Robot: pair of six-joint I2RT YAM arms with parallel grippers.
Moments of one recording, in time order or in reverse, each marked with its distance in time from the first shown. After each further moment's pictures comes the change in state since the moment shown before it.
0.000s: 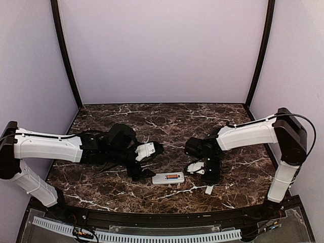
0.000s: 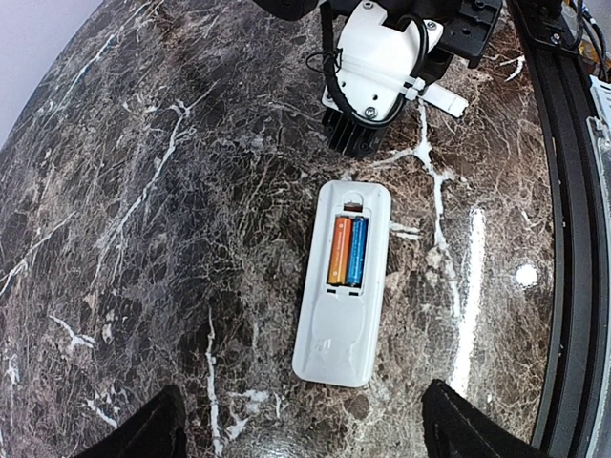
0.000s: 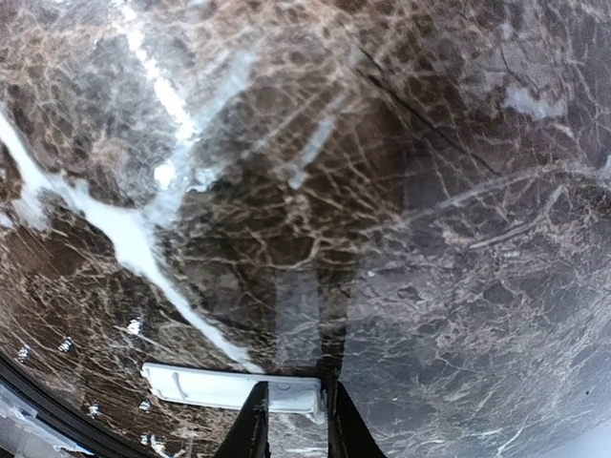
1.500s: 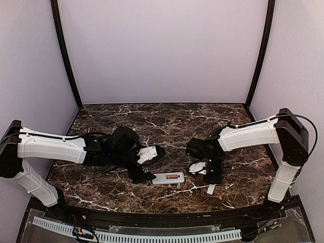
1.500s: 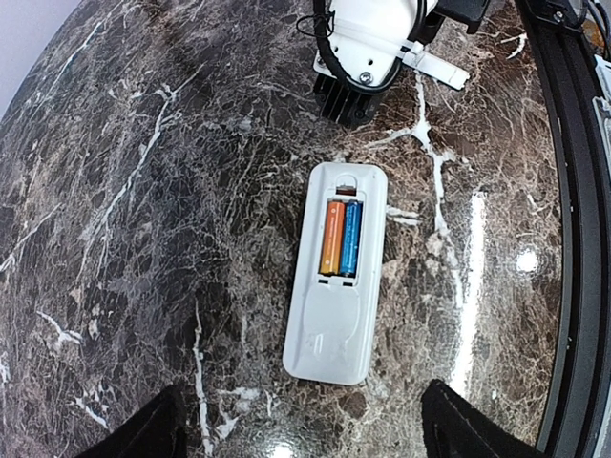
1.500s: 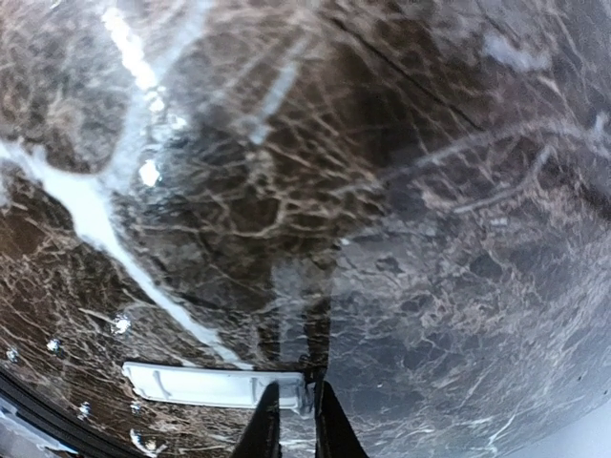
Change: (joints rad) left arm -0.015 0.037 0.000 -0.003 -0.015 0.007; right arm 0.000 -0.021 -0.029 0.005 0.051 -0.002
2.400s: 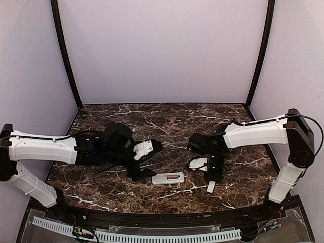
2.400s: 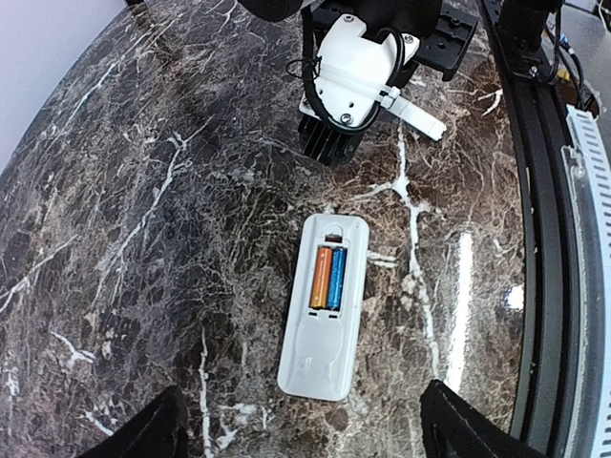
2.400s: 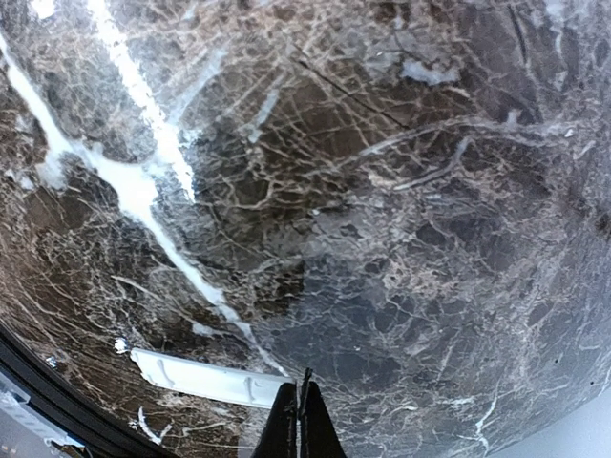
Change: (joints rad) left arm 0.000 -0.092 -0.019 0.034 0.040 -0.032; right arm 0.000 -0.062 0.022 -0.027 -0.003 0.003
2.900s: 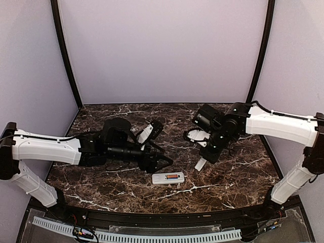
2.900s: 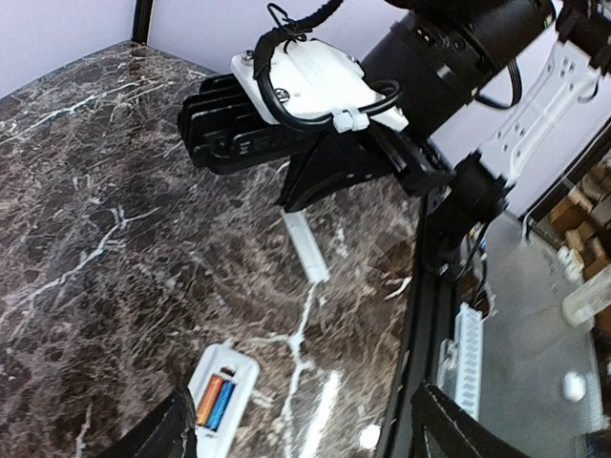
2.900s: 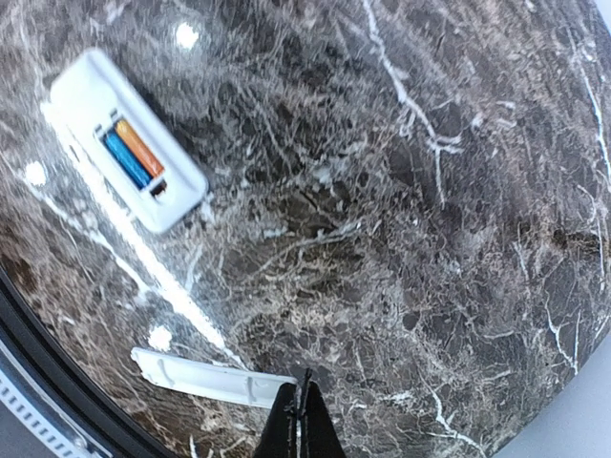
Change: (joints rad) left arm -0.014 0.035 0.000 0.314 0.153 -0.529; right arm 0.002 -0.186 0.175 -0.002 0.035 0.171
